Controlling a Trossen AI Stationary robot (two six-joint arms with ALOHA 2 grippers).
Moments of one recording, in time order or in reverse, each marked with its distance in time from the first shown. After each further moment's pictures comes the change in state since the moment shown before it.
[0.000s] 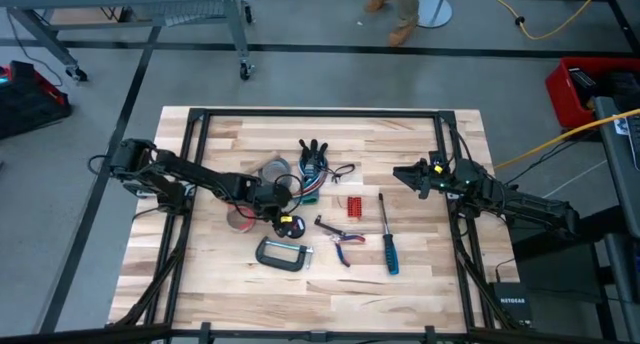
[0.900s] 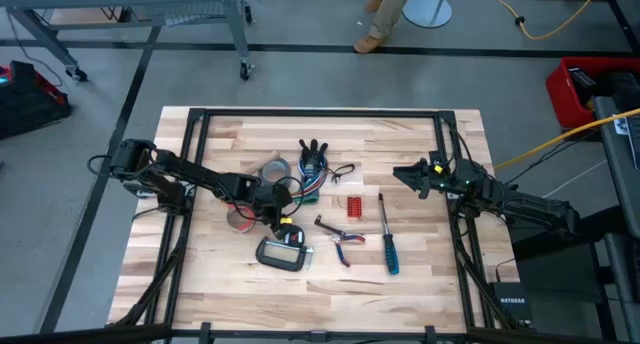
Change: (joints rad) left arm 0.002 -0.006 -0.002 0.005 0.094 -0.033; right arm 0.000 0.000 0.000 0.000 0.000 0.000
